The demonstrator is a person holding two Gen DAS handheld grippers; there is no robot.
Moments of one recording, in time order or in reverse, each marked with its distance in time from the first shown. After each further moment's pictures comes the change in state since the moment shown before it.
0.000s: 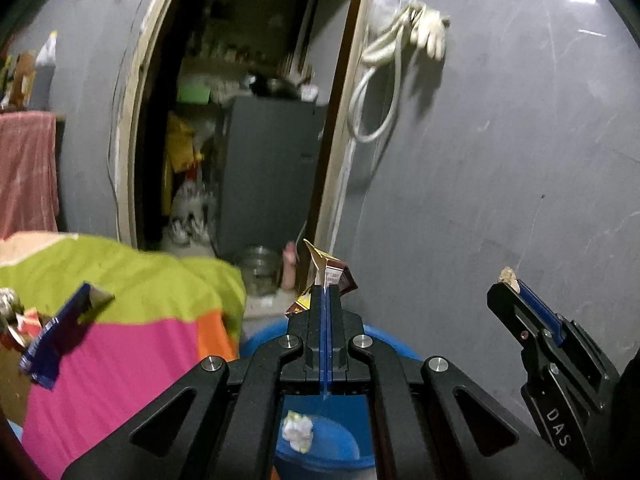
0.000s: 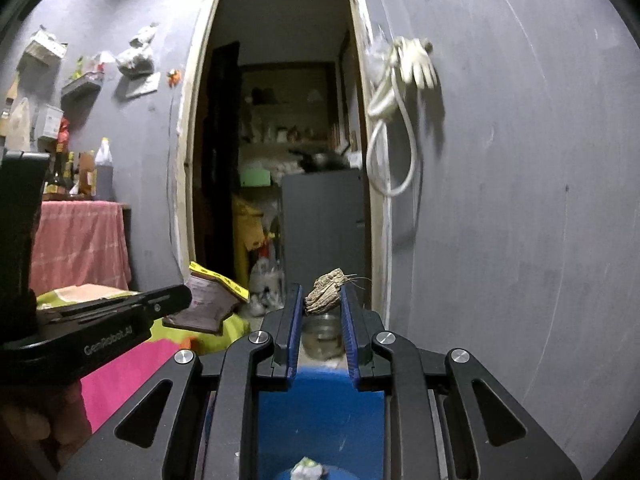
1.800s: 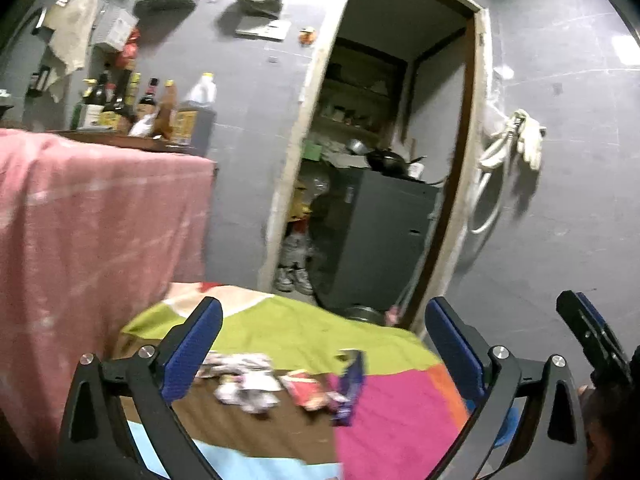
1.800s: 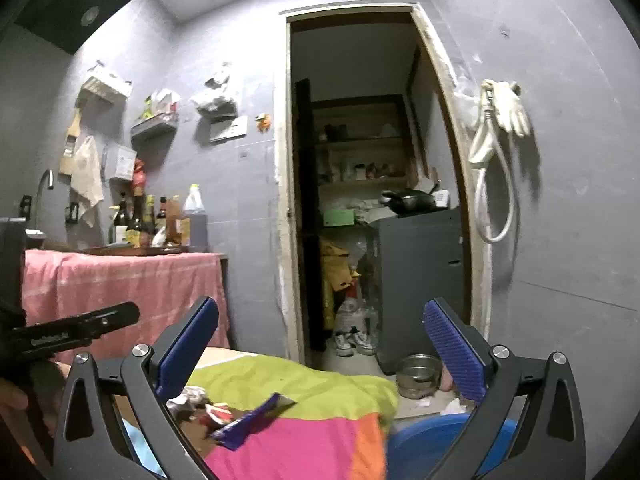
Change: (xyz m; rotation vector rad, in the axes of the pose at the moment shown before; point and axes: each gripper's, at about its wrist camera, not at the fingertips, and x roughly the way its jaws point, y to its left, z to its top) left arm -0.217 0.209 0.037 -0.135 -0.233 0.291; right arm -0.024 0.165 0.076 -0.003 -0.142 0.269
